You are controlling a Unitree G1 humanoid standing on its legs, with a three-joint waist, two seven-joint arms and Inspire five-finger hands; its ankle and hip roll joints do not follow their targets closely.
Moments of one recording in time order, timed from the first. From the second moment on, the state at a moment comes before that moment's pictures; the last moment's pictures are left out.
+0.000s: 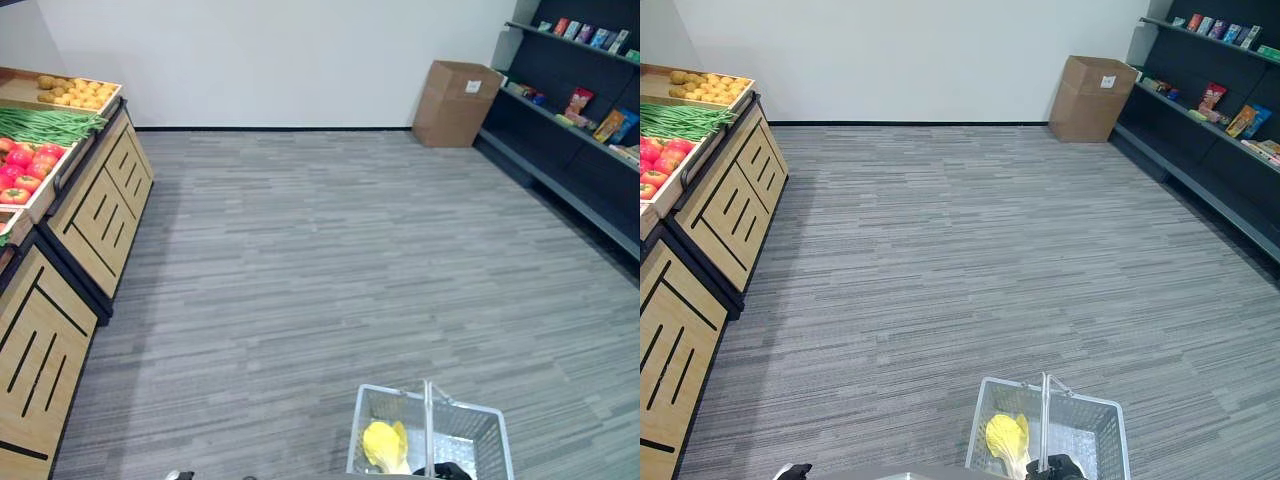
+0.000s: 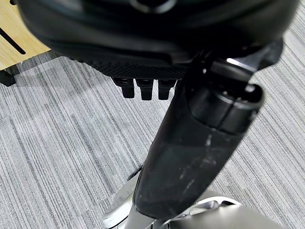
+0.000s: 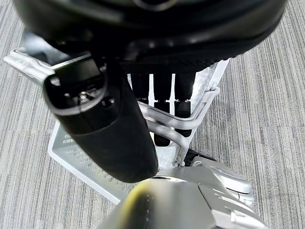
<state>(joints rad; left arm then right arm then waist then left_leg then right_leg) 0.05 0.30 -0.19 1.27 0.12 0.06 0.13 0.05 -0.19 0.20 1.29 0.03 -0.02 -0.09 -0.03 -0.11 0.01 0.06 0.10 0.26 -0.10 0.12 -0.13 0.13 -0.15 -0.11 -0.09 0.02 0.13</state>
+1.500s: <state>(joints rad) -0.07 0.30 -0.13 1.34 0.07 0.04 0.13 -0.05 -0.19 0.16 1.23 0.06 -0.03 -0.04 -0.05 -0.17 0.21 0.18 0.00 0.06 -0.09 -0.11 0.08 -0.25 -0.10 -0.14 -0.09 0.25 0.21</state>
